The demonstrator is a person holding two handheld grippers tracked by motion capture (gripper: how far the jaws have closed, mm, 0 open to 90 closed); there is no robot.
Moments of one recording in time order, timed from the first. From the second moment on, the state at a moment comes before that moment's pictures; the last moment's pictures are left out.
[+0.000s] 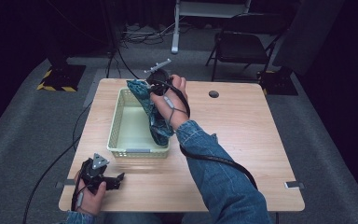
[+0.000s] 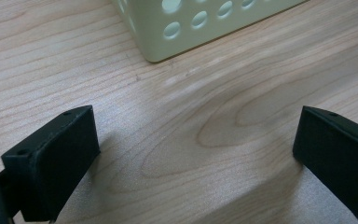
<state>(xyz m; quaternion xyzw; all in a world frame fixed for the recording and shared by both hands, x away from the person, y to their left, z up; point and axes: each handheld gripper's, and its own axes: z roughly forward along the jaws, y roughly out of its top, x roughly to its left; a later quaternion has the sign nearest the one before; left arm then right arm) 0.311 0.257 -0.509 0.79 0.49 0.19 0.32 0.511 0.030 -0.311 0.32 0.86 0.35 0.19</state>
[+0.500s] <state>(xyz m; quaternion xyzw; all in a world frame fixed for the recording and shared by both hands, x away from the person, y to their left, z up) 0.311 0.257 -0.509 0.79 0.49 0.19 0.32 0.509 0.044 -0.324 0.31 0.87 0.35 0.17</state>
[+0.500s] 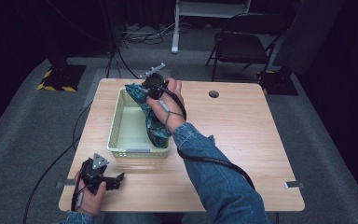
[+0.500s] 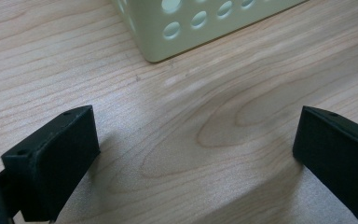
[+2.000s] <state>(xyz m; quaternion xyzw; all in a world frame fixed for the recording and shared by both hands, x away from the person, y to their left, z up) 0.311 0.257 -0.509 0.79 0.49 0.19 0.32 0.469 -0.080 -0.286 0.27 0.81 0.48 0.18</state>
